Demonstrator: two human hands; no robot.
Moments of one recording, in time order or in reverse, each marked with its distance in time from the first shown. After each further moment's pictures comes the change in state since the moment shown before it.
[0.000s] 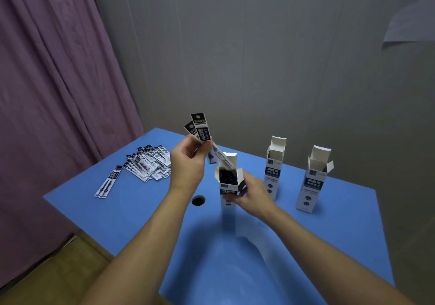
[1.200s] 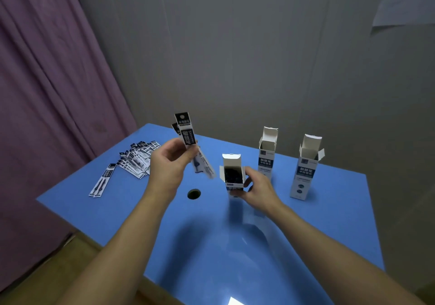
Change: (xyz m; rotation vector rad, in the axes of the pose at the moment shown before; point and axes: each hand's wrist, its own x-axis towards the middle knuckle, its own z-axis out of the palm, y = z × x) left_hand -0.009 0.001 -0.029 -0.053 -0.130 -0.061; right_hand -0.019 0.019 -0.015 -0.015 0.056 0.090
